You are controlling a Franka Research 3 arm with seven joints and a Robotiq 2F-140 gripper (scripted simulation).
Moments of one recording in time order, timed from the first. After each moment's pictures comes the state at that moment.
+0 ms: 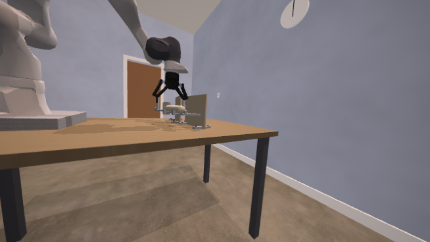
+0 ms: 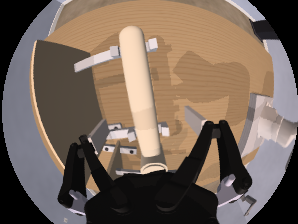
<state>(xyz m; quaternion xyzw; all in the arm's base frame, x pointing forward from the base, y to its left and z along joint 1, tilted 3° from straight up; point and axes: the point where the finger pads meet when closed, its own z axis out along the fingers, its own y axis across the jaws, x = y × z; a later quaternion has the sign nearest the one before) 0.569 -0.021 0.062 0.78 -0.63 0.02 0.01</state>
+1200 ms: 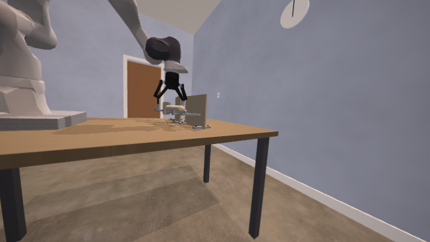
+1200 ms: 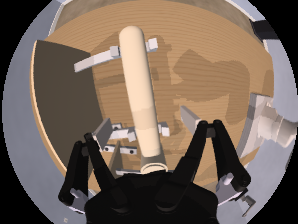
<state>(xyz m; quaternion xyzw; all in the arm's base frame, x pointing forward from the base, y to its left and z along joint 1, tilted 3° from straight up) 0.569 -0.021 0.062 0.78 -0.63 0.02 0.01</state>
